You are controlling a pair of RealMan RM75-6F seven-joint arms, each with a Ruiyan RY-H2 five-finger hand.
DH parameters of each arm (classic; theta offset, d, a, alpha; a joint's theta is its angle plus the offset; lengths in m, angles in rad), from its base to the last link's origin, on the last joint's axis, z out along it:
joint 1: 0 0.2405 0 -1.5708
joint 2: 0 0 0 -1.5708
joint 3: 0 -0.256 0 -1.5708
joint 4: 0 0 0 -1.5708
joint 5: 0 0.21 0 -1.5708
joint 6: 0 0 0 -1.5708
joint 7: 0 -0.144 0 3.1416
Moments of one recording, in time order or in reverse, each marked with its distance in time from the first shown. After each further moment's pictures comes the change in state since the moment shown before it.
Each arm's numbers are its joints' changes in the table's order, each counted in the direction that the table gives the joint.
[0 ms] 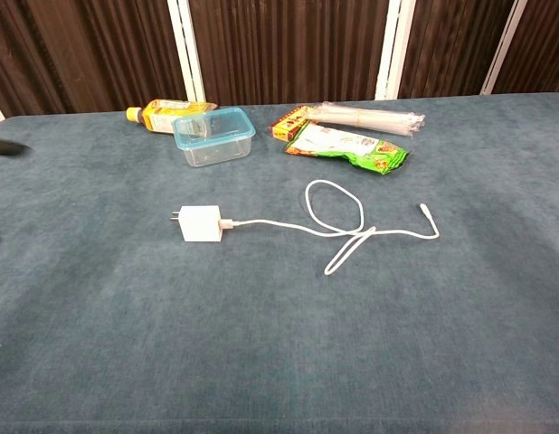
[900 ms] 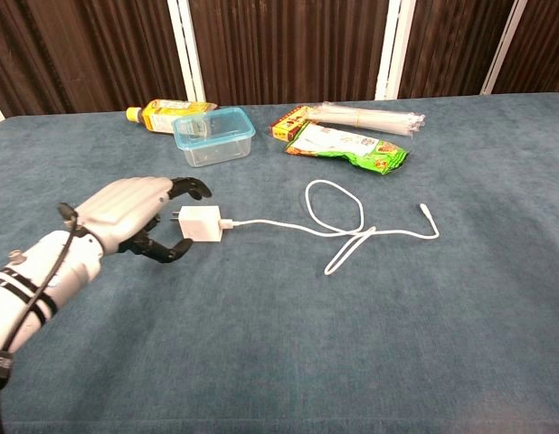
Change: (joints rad) left arm -0.312 -0.476 0.193 -0.277 -0.287 -0.317 -0.313; right arm 0.021 0.011 -0.003 0.012 0.045 -0.066 0.003
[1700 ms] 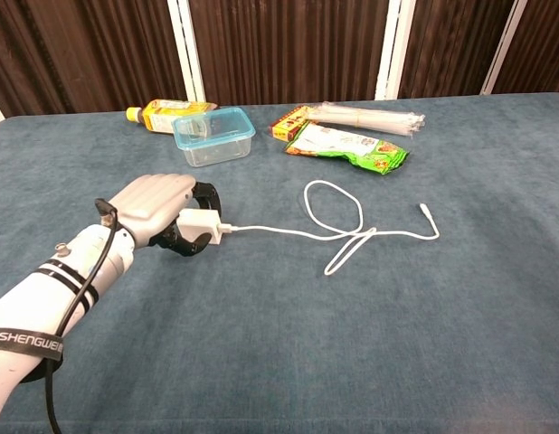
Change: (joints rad) left arm -0.088 -0.101 0.017 -0.153 -0.057 -0.004 -0.012; right arm -0.004 0.024 0.004 0.010 -0.004 0.005 -0.032
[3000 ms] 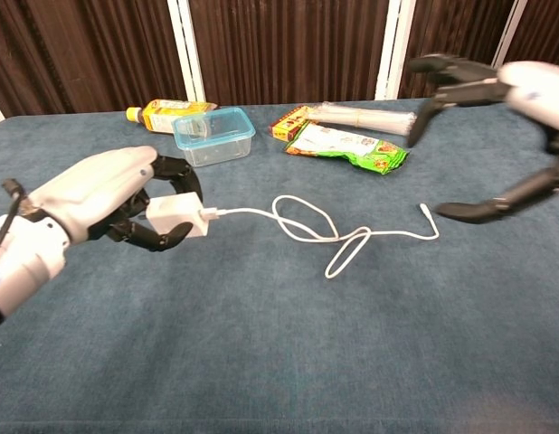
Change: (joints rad) left arm 0.136 0.269 -0.100 0.605 -0.010 0.169 -0.173; right arm 0.281 -0.312 -0.100 0.128 -0.121 -0.204 0.125
